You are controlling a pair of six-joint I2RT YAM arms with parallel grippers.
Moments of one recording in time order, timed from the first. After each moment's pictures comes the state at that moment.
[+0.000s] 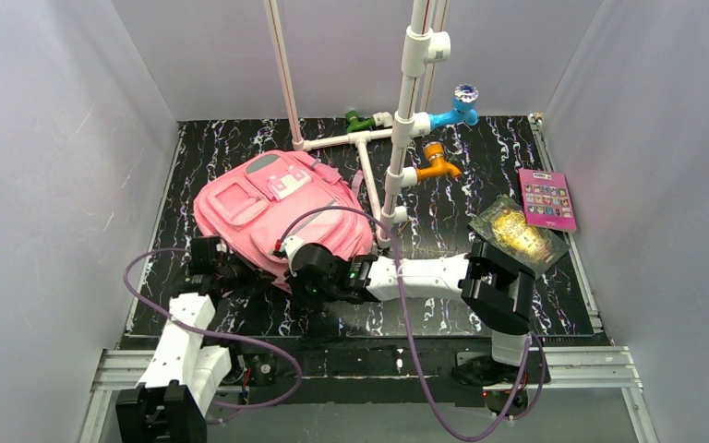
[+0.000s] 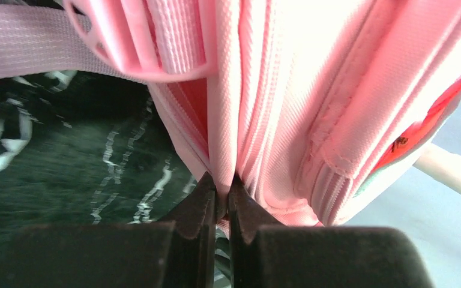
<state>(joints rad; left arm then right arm) 0.07 0.82 0.42 -0.58 0.41 -0.91 1.30 1.84 1.25 -0.14 -0.02 0.42</state>
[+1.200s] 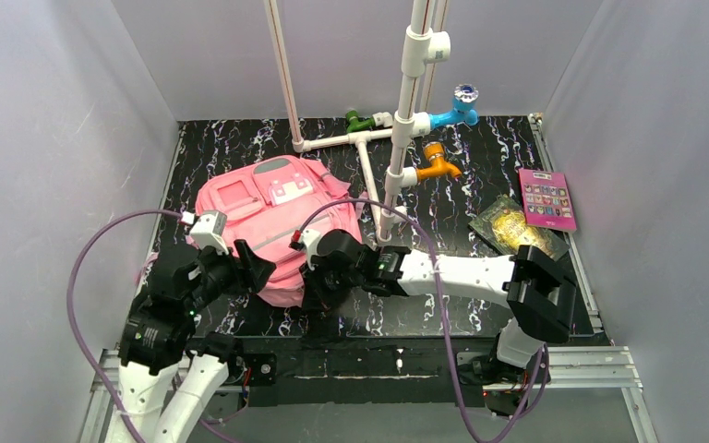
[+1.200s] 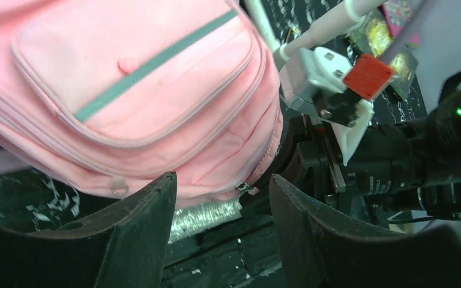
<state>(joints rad) -0.27 0.45 0.85 -0.93 0.22 -0.43 1.24 1.66 1.13 -0.14 -0.23 0.43</state>
